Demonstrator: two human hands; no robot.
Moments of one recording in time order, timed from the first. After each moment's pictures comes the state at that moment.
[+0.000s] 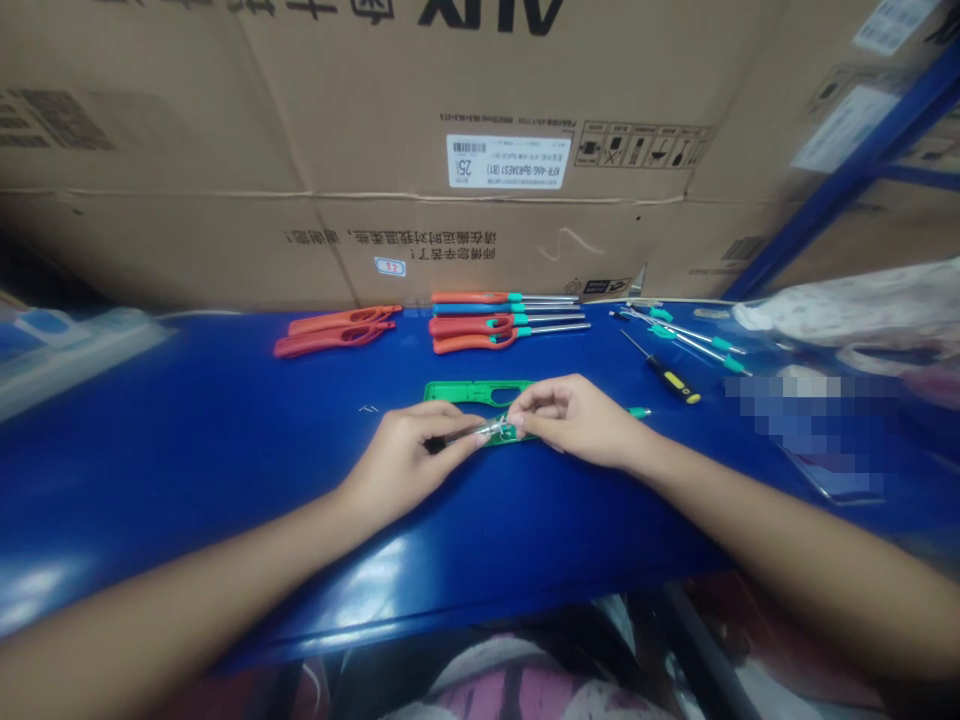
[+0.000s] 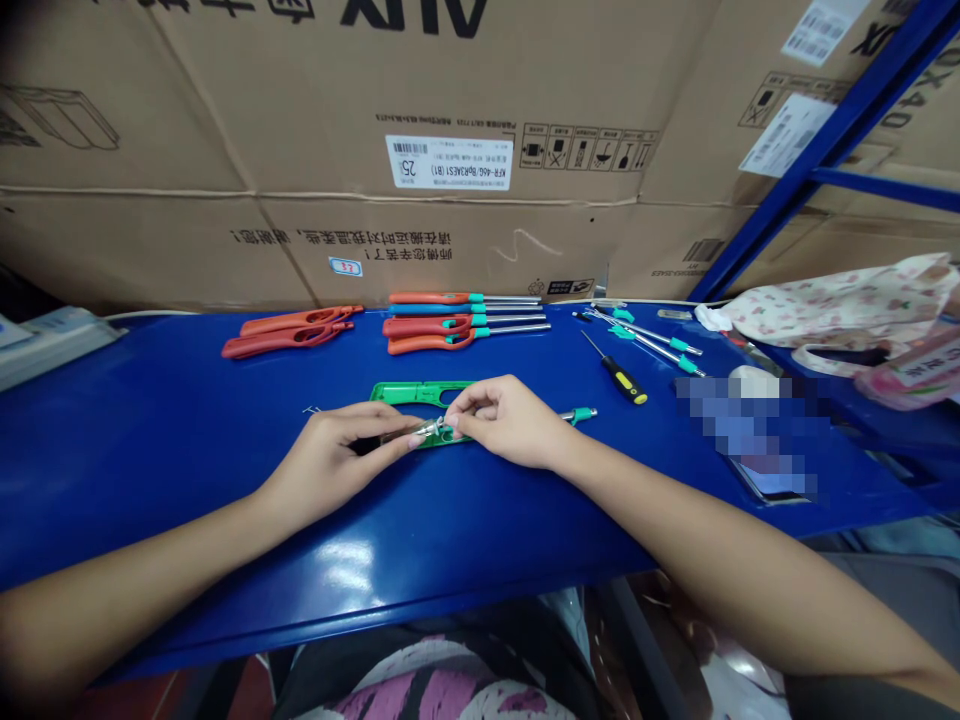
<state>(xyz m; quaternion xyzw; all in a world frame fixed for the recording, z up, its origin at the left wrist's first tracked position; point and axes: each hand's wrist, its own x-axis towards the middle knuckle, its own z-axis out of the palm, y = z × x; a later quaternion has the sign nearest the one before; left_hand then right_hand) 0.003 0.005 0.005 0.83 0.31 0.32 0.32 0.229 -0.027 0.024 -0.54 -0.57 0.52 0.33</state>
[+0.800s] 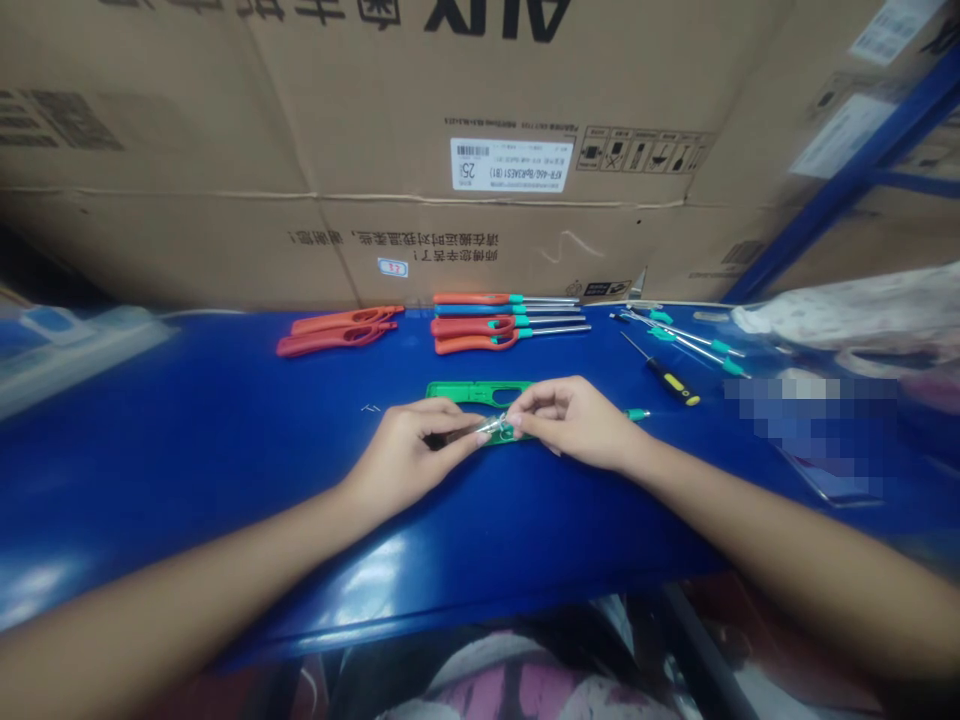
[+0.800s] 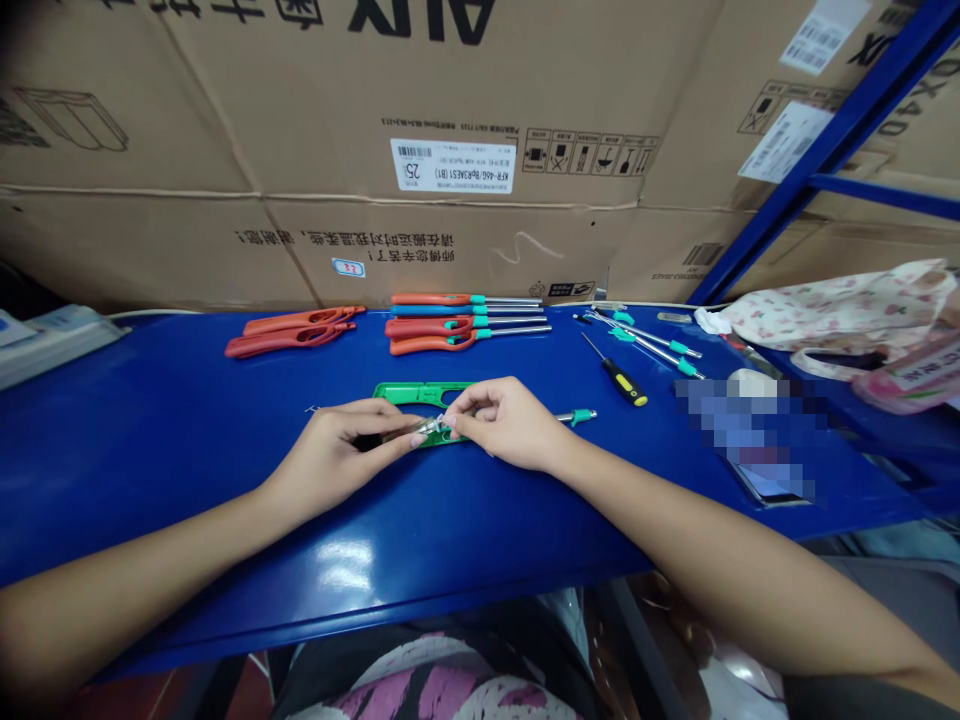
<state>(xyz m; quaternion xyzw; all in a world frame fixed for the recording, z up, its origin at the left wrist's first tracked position) 0.003 0.007 0.003 0.82 0.31 0.33 0.34 0.227 -0.028 0.023 -0.55 -0.56 0.51 0.34</state>
